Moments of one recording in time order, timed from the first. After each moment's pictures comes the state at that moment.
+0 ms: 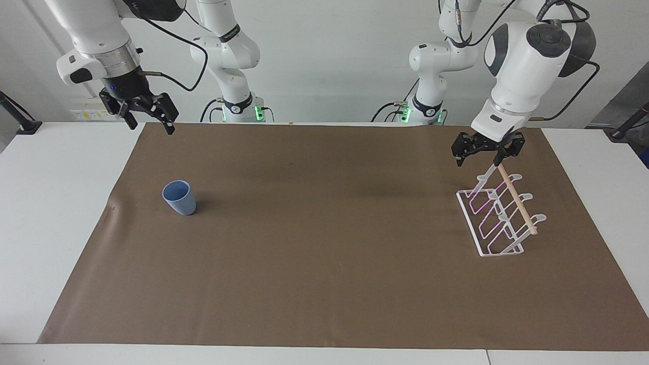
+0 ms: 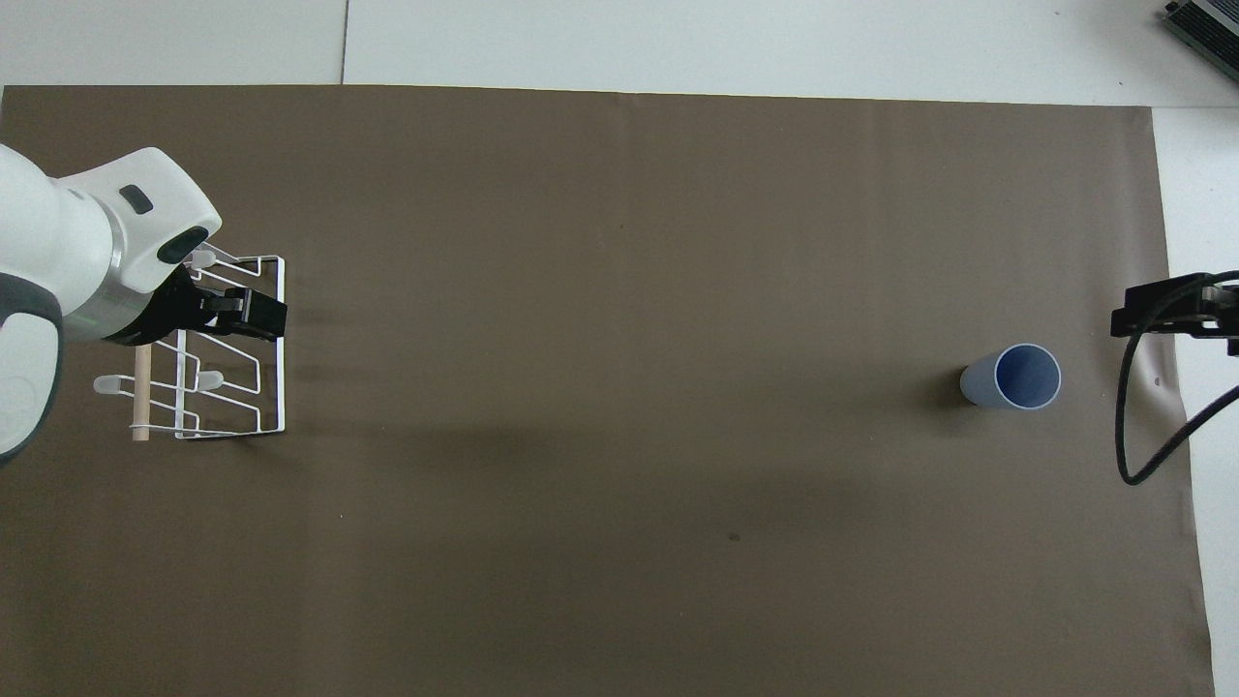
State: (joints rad) left arm 0.05 -0.02 -0.27 -1.73 0.05 1.69 -0.12; right arm -0.10 -0.07 0.02 -1.62 -0.01 1.58 0.11
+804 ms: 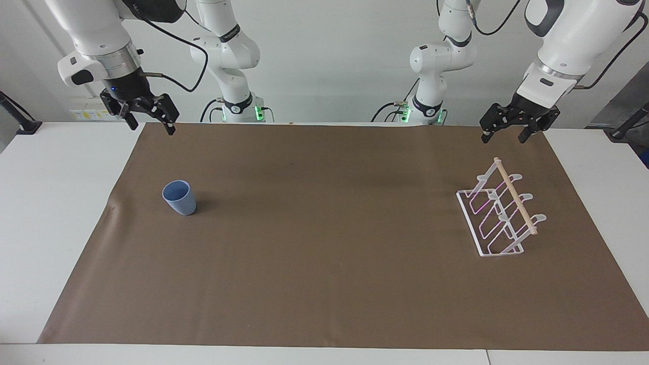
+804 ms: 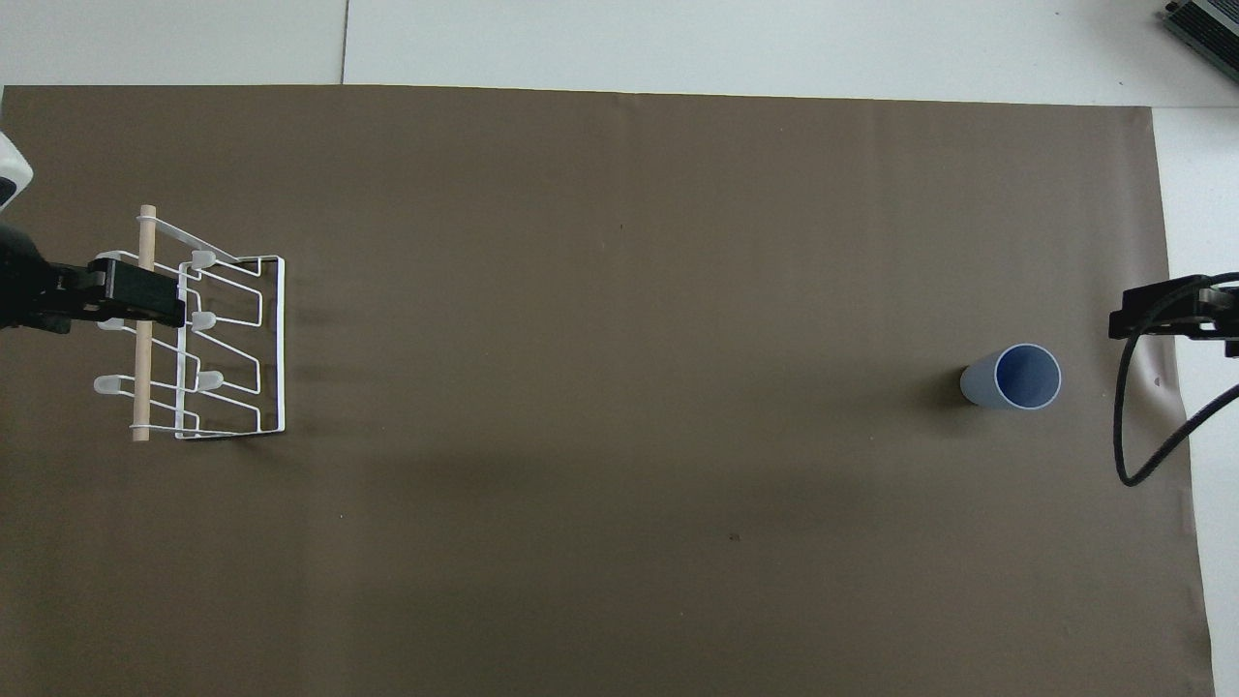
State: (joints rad) left arm 0.15 -0.03 -0.25 -1.58 -0.05 1.56 -0.08; right arm -0.10 -0.07 0.02 -1.63 -0.01 1.58 0.10
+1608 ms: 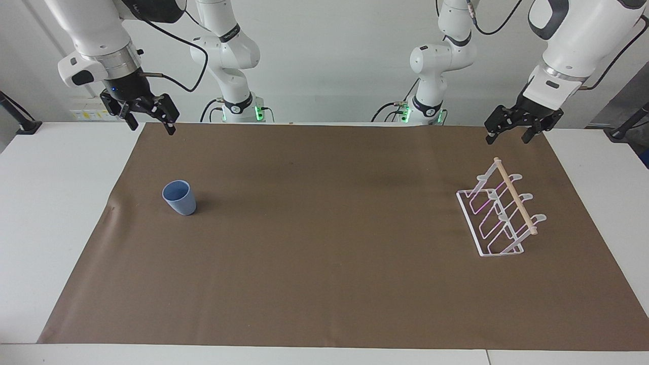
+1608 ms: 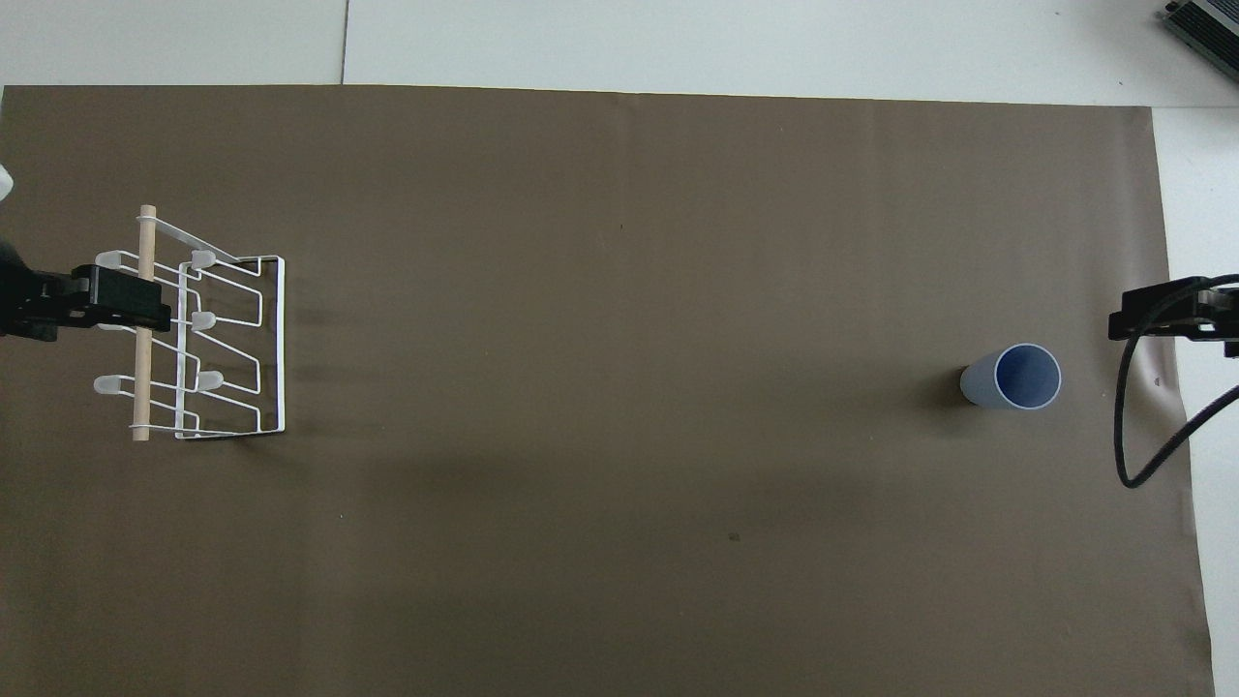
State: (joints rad) left arm 0.18 -0.05 -0.25 -1.63 -0.05 1.59 -0.08; right arm -0.10 -0.07 0.02 -1.63 -0.01 1.58 0.09
